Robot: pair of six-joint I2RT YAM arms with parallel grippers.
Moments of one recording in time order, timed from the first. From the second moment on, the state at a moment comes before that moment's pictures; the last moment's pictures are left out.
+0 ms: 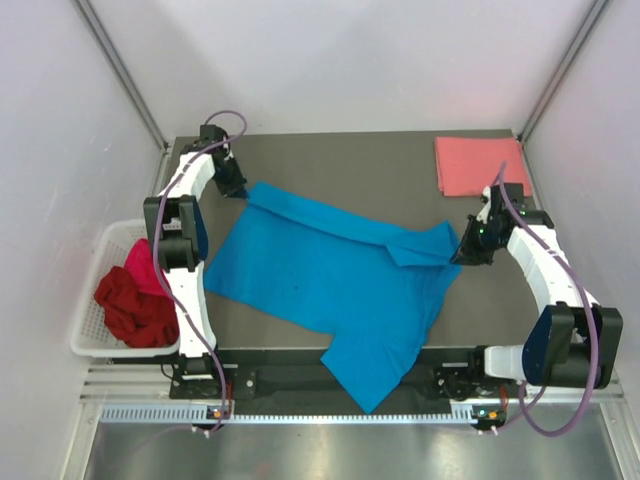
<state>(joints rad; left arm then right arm) 0.03 2.27 1.95 -0.77 0.18 -0.41 -0.05 1.30 0.99 -0.87 -0.25 0.34</state>
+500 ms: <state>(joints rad) 0.03 2.27 1.85 -0.78 0.16 -0.40 -0.05 1.29 0.94 -0.86 -0.25 0.34</state>
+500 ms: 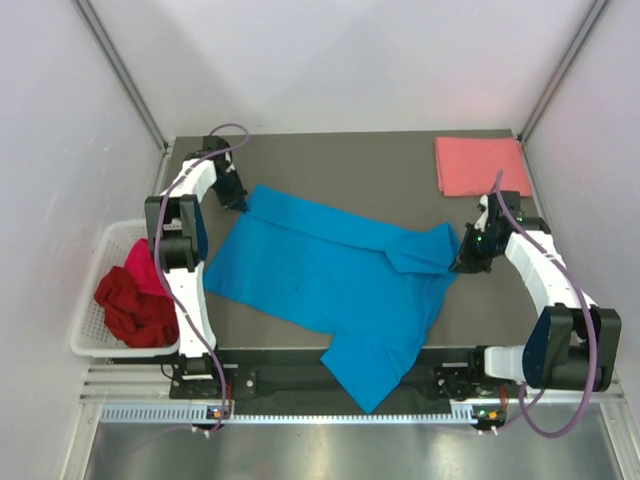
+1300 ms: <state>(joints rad) 0.04 2.26 1.83 -0.75 0.17 -0.41 -0.03 1.22 0.81 -0.86 -0.28 0.39</state>
